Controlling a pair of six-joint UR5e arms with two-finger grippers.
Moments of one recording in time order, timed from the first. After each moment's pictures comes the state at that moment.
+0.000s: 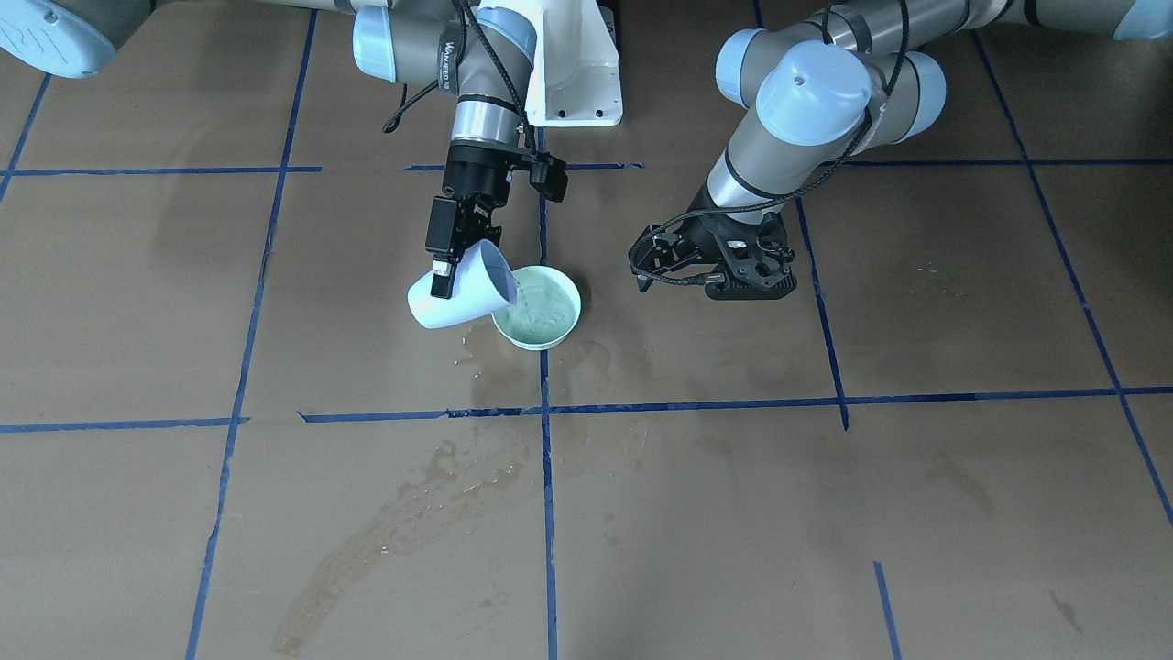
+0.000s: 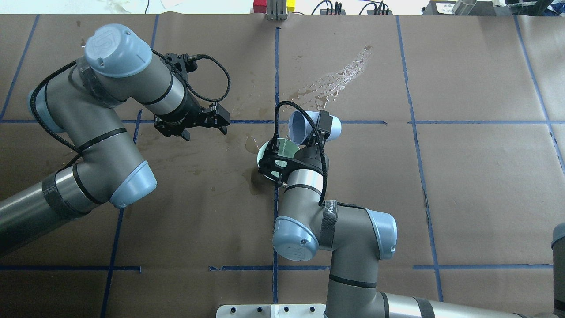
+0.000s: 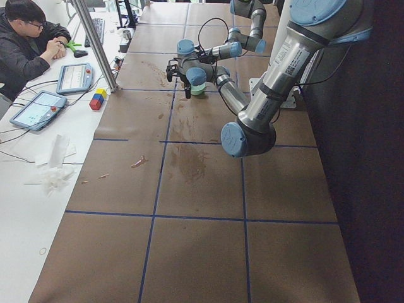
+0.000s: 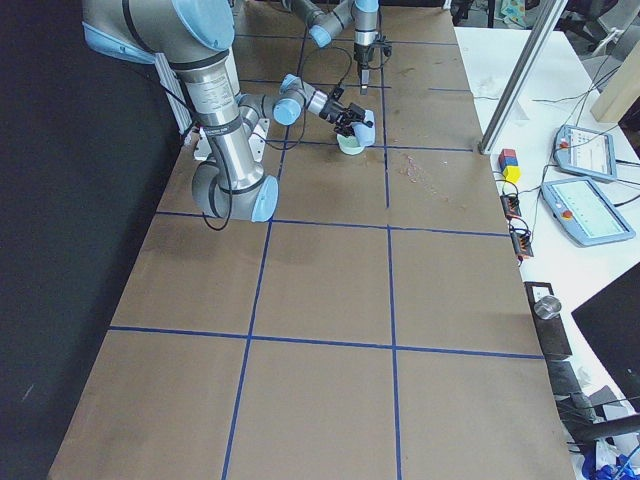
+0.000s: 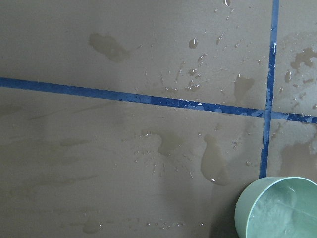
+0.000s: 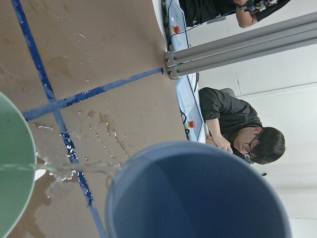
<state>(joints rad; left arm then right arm) -0.73 -2.16 -1.70 -1.75 -2.12 -1.24 0.24 -0.94 1.68 -1.67 0.58 0.29</state>
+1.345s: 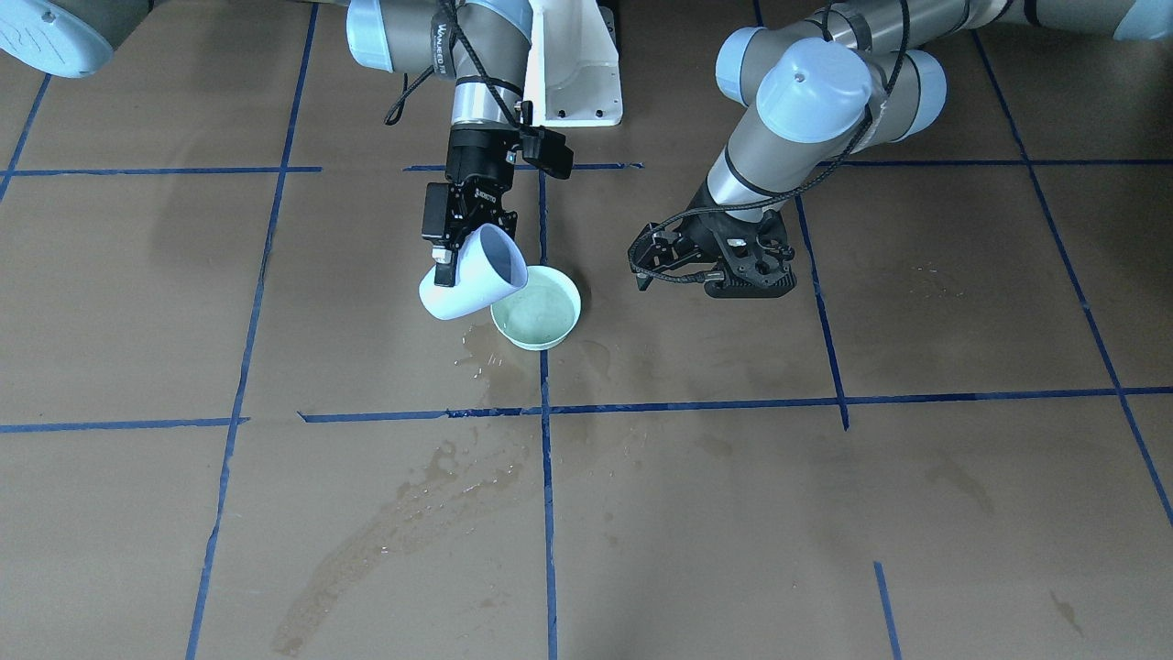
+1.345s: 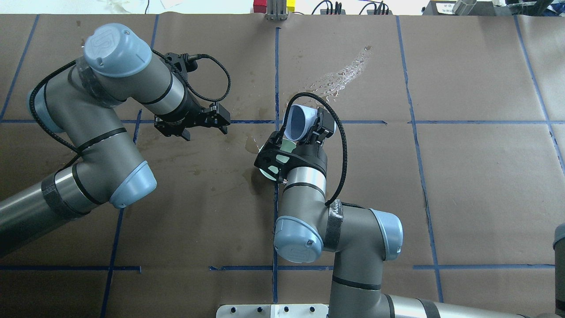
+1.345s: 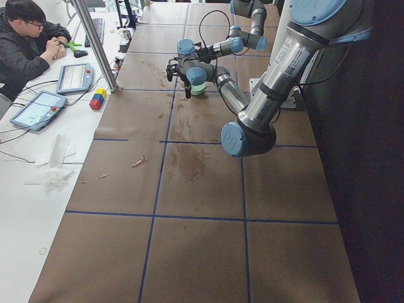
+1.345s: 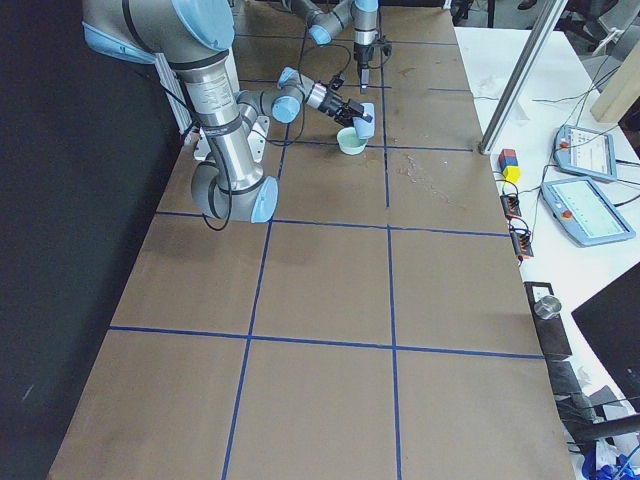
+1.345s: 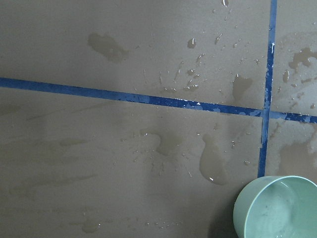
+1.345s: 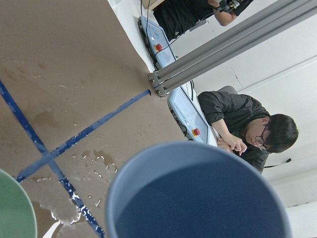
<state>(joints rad) -0.73 -2.16 -1.71 -1.75 -2.12 -1.24 0.25 -0.95 1.73 -1.57 0.61 0.47</state>
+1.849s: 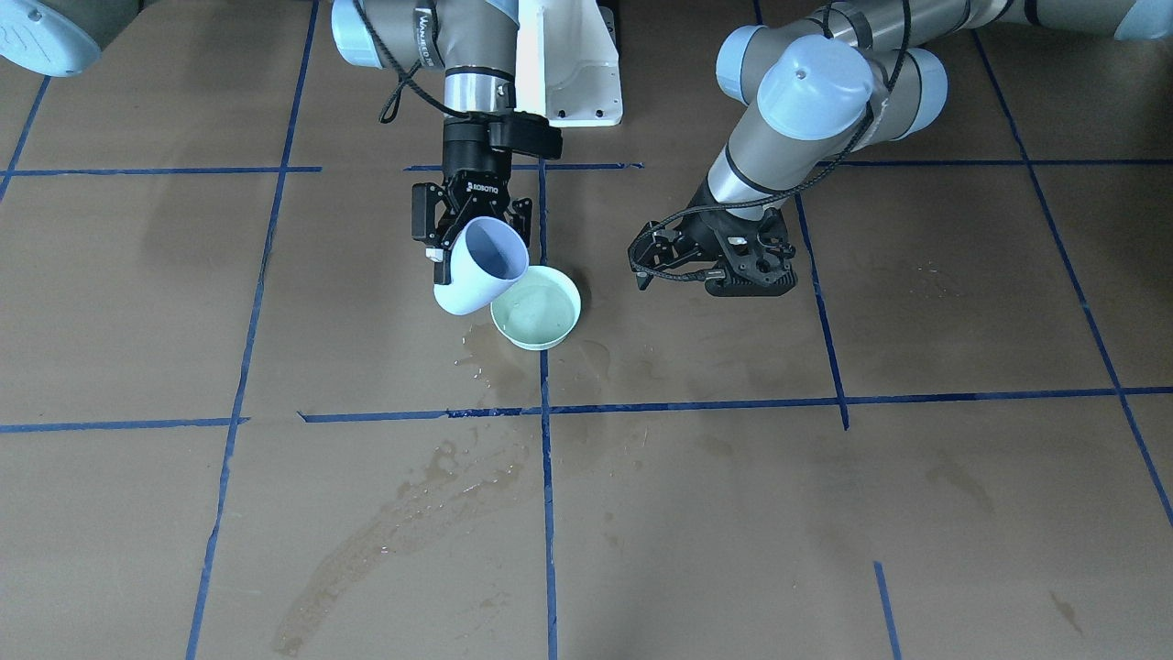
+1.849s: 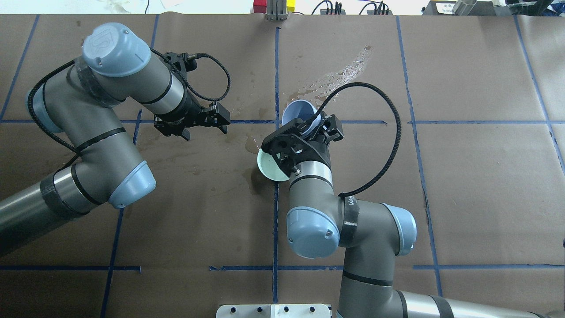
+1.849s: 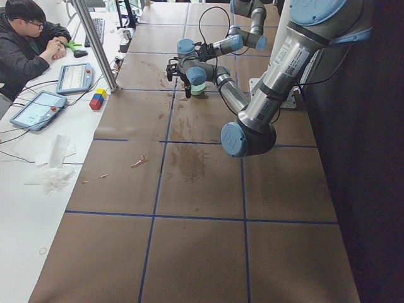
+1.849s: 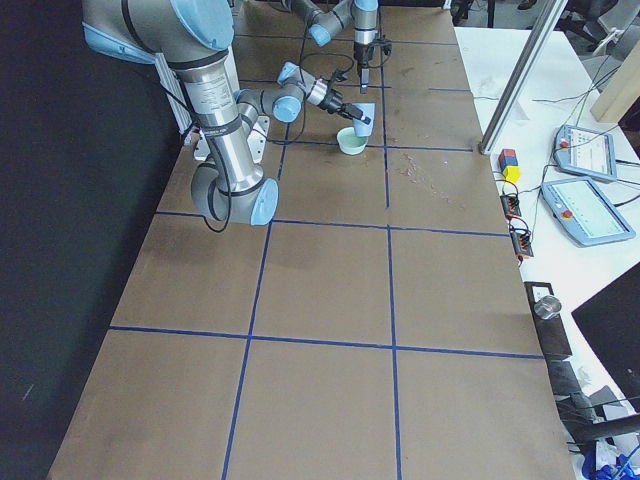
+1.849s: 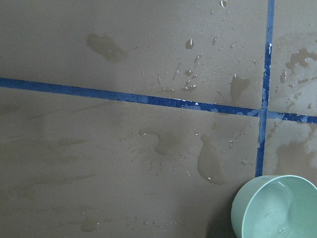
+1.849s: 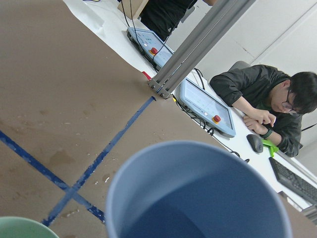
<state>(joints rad) -0.73 -2.16 -1.71 -1.75 -2.12 -1.24 0.27 -0.98 1.79 -1.47 0.74 0.74</state>
